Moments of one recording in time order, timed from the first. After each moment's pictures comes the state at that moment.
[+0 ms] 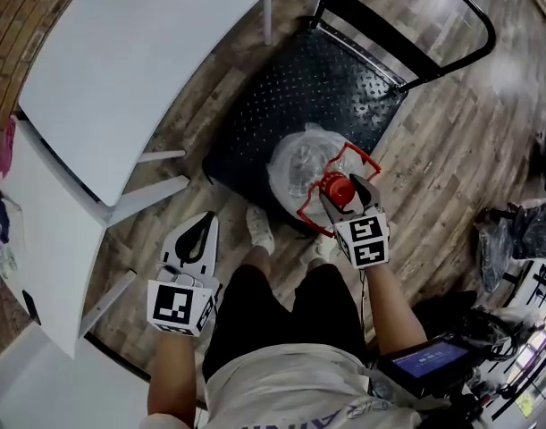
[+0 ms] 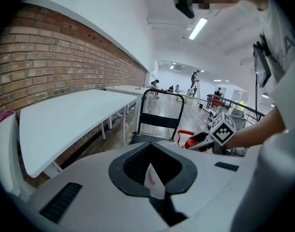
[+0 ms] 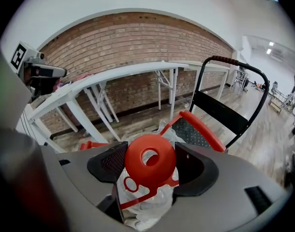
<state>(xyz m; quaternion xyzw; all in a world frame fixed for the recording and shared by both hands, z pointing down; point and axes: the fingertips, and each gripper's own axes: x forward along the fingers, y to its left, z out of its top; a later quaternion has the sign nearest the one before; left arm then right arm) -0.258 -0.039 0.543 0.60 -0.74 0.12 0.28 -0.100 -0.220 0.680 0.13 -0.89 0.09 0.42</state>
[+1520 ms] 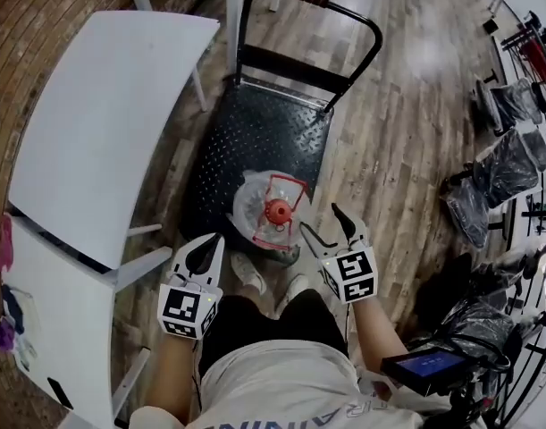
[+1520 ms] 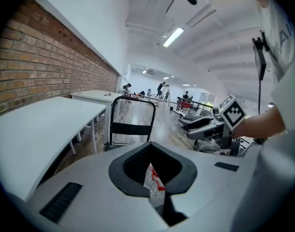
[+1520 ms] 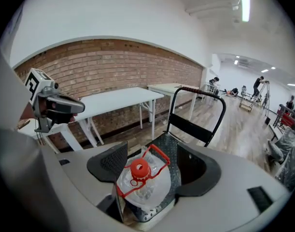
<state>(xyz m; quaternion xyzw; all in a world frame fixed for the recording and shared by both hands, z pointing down) -0.224 -0.082 0.503 0.74 -0.62 0.10 0.24 -0.059 -0.199 0.526 0.28 -0.90 0.08 0.33</state>
